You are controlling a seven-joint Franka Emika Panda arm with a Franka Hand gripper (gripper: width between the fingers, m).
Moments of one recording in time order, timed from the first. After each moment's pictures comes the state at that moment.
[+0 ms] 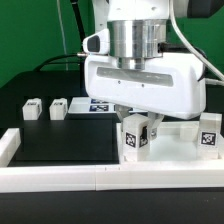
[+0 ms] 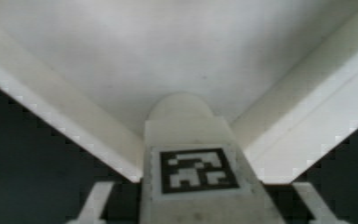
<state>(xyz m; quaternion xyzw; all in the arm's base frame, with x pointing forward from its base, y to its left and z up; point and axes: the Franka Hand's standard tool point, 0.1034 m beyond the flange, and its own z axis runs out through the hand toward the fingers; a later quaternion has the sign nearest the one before) 0.625 0.011 0.064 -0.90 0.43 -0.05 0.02</state>
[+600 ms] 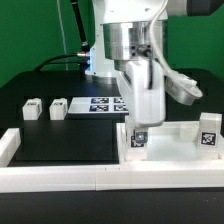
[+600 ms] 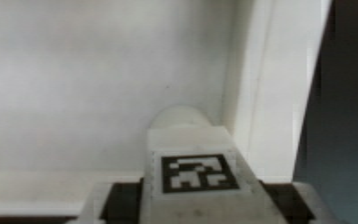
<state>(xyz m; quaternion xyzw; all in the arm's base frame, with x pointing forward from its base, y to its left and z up) 0.627 0.011 0.063 -0.68 0.73 -0.01 0.06</state>
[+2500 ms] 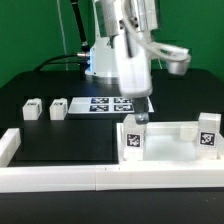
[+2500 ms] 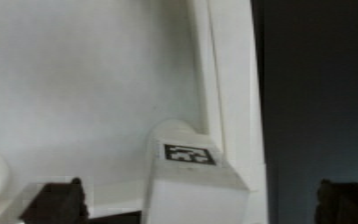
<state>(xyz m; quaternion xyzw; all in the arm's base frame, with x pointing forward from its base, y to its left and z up) 0.624 0.019 0.100 -0.69 0.71 -0.01 0.10</state>
